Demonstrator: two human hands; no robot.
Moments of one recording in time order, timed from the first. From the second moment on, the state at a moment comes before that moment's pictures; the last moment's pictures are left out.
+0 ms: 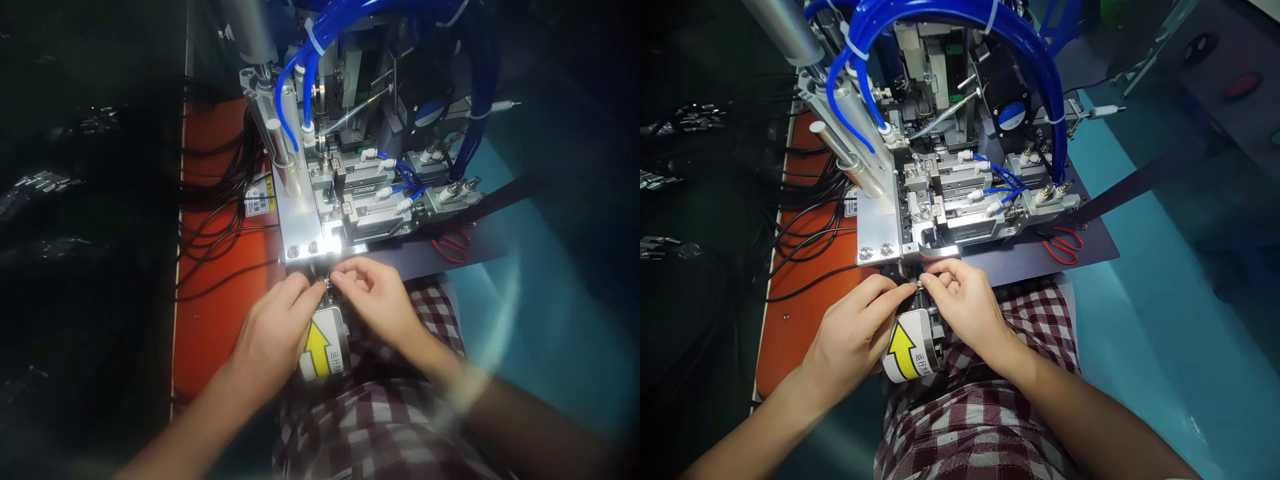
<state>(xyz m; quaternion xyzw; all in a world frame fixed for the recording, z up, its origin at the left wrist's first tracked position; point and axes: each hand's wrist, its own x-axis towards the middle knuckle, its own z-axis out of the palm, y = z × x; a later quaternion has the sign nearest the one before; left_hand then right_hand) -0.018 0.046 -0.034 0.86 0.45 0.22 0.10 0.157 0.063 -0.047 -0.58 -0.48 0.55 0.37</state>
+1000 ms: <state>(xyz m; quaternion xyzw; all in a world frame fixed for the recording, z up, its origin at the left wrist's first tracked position) -0.024 0.045 -0.024 0.86 0.49 0.12 0.09 0.150 0.055 -0.069 -0.52 -0.50 0.56 0.40</state>
